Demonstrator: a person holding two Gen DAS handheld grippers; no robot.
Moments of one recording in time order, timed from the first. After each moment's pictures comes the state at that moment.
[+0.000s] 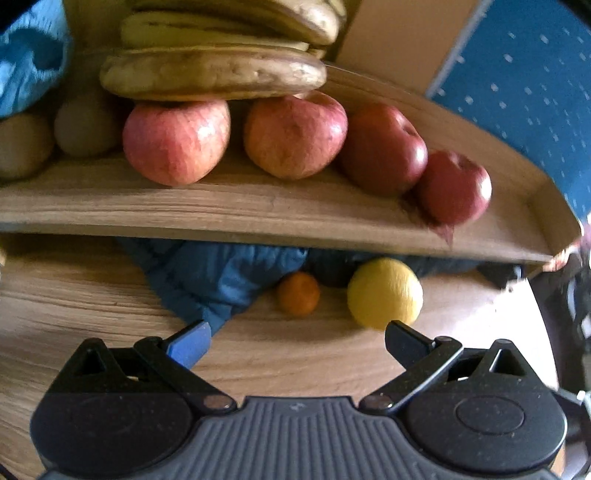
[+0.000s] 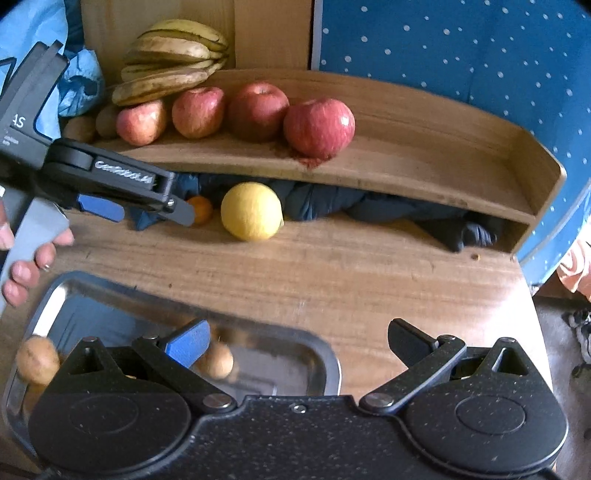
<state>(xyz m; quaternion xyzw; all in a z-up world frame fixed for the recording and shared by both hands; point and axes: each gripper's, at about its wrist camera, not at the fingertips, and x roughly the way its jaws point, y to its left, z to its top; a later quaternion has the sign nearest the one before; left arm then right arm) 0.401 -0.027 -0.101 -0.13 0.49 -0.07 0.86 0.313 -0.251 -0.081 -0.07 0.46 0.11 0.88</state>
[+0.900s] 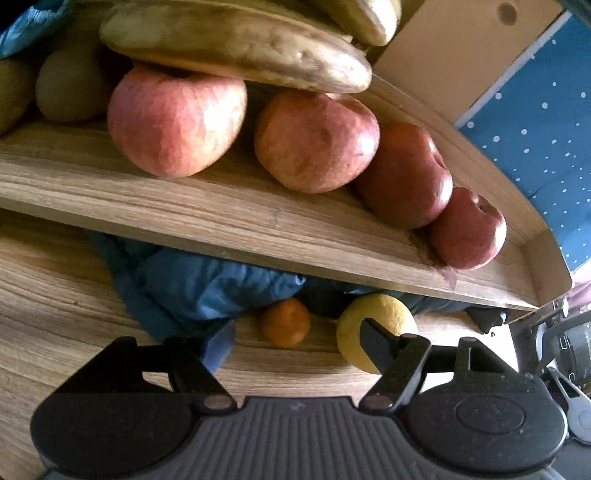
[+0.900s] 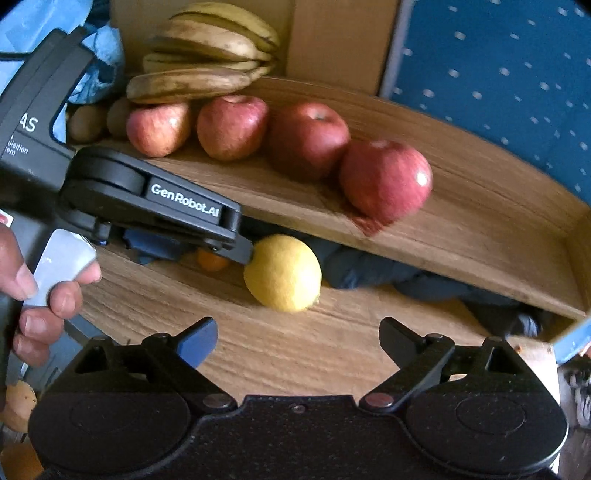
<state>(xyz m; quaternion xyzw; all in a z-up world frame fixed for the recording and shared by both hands) 0.424 -0.006 -0.121 -0.21 0.49 -0.08 0.84 0.374 -0.199 -0.102 -0.13 0.44 0.17 0.87</state>
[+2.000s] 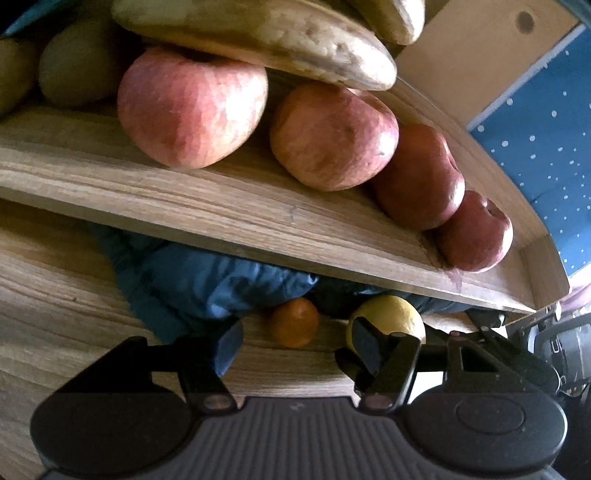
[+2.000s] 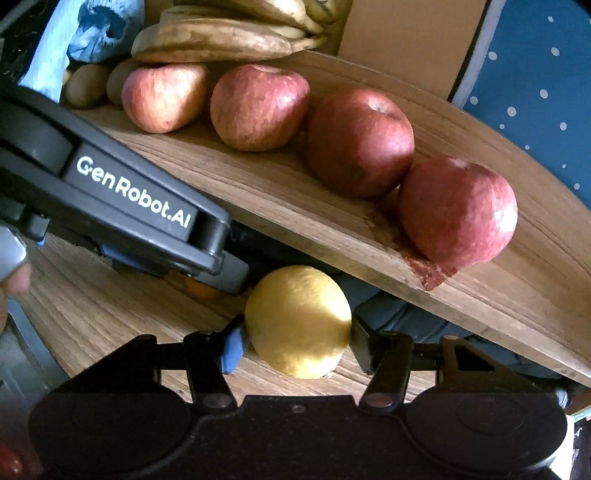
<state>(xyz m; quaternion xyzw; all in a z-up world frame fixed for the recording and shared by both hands) 0.426 0.011 -0.126 -0.23 0.49 -0.09 0.84 0.420 -0.165 -0.145 -0.18 0.42 0.21 0.87</state>
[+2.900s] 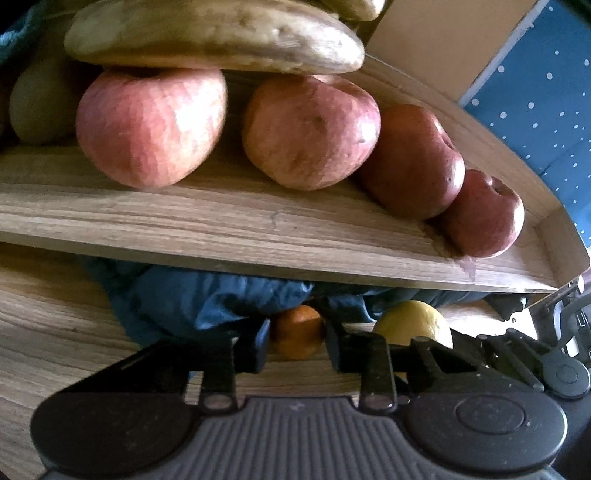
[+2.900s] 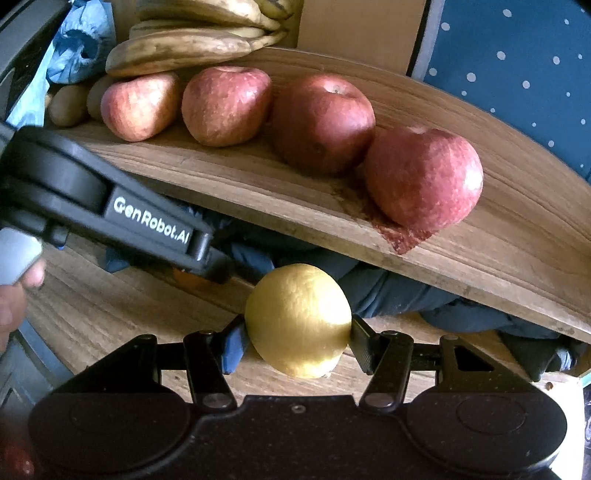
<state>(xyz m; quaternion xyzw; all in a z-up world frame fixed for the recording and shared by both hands) 0.434 -0.010 -0.117 -0.17 0.49 -0.08 0.85 0.412 -0.185 -0.142 -0.14 0.43 0.18 0.87</state>
